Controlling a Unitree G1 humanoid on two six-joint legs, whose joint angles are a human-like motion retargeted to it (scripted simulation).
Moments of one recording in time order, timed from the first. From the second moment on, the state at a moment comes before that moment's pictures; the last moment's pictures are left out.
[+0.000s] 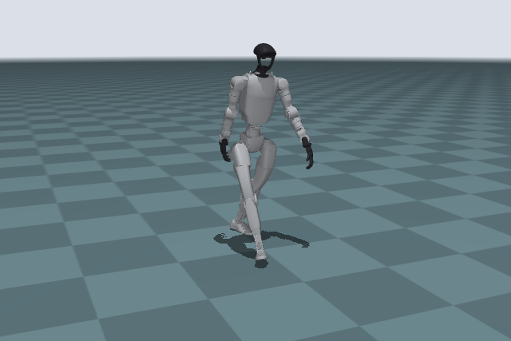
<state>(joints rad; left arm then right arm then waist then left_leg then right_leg) -0.36 0.33 0.07 1.23 0.57 -0.01 -0.15 0.11 -0.05 -0.42 1.65 -0.27 0.18 0.21 -0.17 -0.07 -0.10 0.11 -0.08 0.23 0.05 -0.35 0.01 -0.76 -0.23 -0.57 0.19 -0.15 -0.03</state>
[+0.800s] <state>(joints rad) -0.06 0.21 0.30 1.61 0.69 0.14 -0.13 -0.04 -0.05 -0.25 1.46 -0.30 0.03 0.13 0.17 0.00 -0.06 -0.33 0.10 0.34 0.32 -0.28 0.10 -0.14 -0.21 -0.63 0.99 0.12 -0.13</state>
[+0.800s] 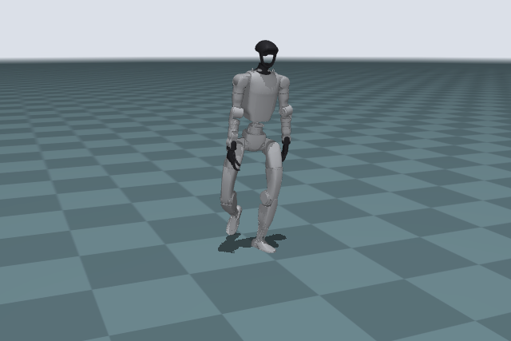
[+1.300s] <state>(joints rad) -0.06 0.18 0.26 1.46 0.76 0.02 -0.13 -0.01 -0.04 -0.31 1.47 -0.13 0.07 0.19 -0.14 -0.25 -0.10 0.10 -0.05 0.70 0.70 0.15 0.17 -0.47 -0.45 -0.42 0.48 -0.26 -0.10</state>
